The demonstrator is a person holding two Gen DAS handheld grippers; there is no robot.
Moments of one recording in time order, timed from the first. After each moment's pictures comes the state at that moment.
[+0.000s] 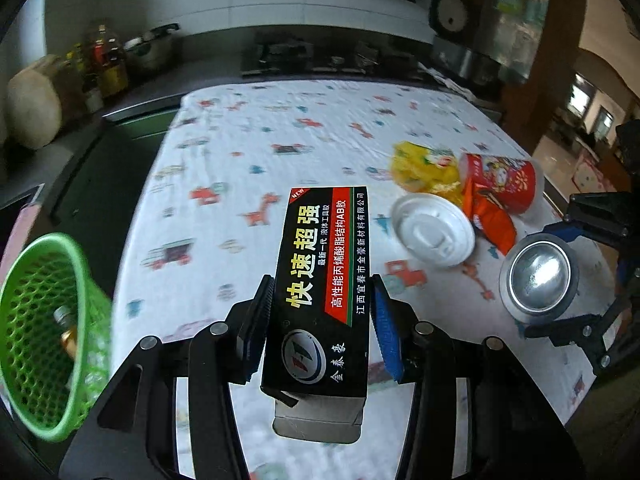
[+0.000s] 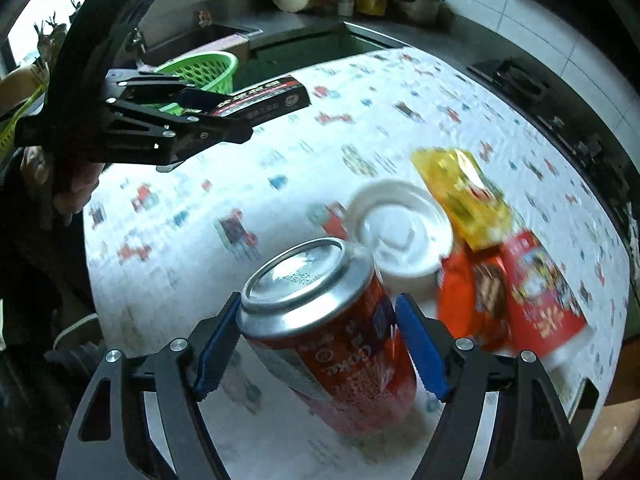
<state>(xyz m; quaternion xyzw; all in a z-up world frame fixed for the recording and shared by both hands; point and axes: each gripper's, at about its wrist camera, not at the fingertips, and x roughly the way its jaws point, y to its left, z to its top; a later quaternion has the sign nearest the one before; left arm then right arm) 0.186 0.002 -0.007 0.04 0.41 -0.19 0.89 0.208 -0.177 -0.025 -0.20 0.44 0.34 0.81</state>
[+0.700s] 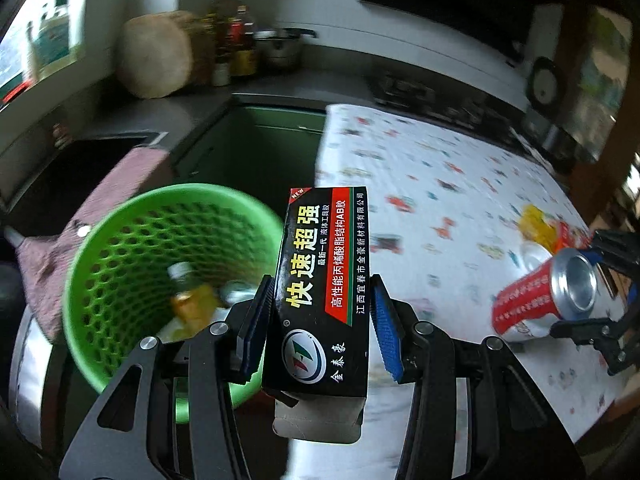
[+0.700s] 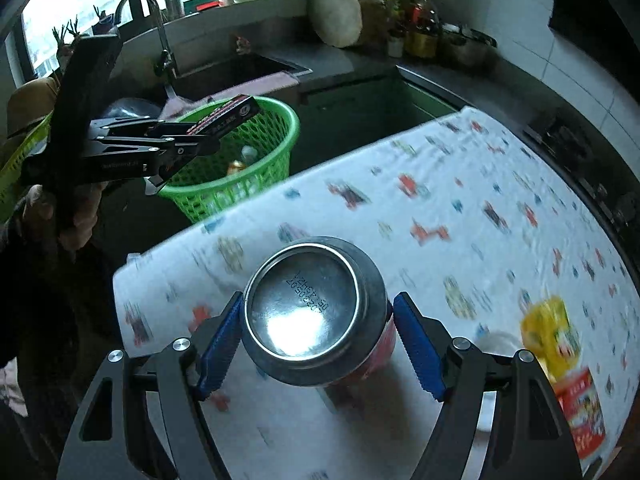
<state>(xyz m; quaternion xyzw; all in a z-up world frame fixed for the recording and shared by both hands) 0.176 0.191 0.005 -0.05 0.38 -0.05 0.92 0.224 -0.027 0.009 -0.19 0.39 0.39 0.81</state>
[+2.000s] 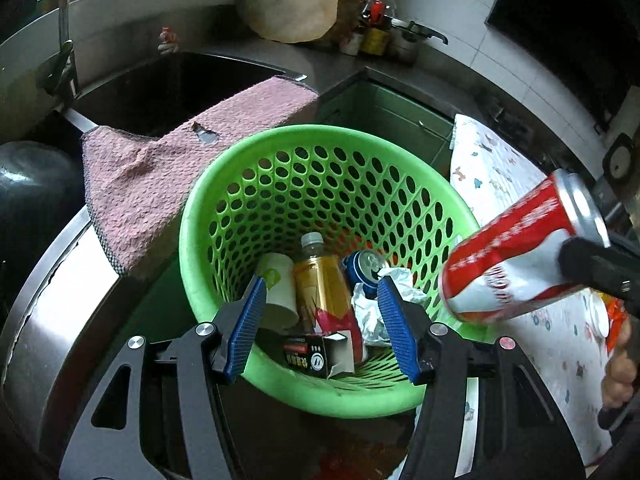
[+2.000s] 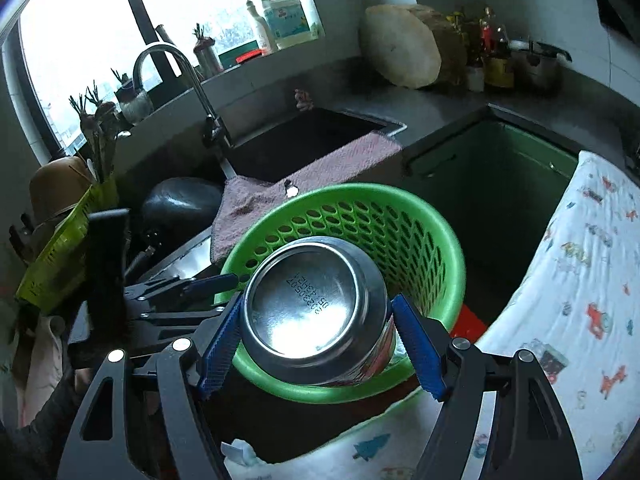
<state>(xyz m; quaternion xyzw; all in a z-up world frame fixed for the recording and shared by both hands) 0.153 0.337 -0.051 -0.16 0.41 0.07 0.90 0.255 0.180 0.011 -0.06 0.37 0.49 0.79</state>
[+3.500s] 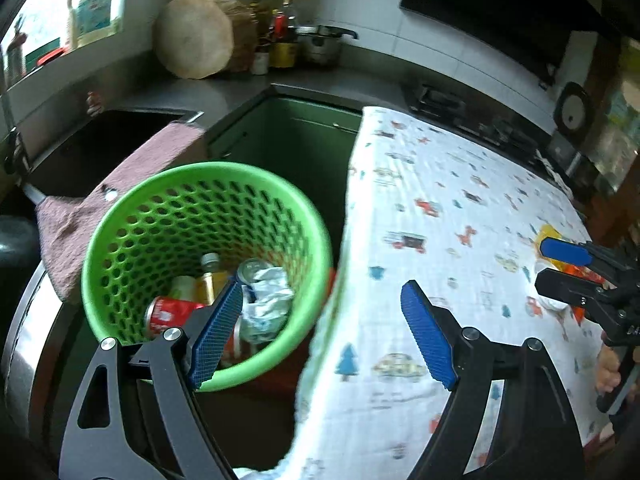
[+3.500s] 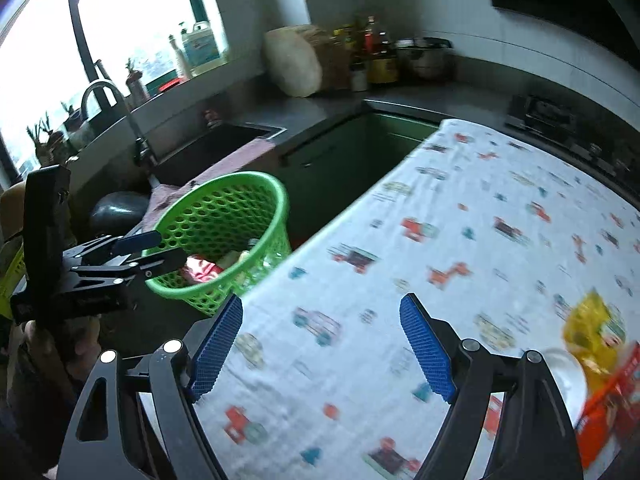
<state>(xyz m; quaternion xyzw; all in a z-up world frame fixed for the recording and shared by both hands) 0.159 0.193 0.004 -0.09 0.39 -0.01 0.92 0.248 -0.026 0.016 -0.04 0.36 0.36 0.86</state>
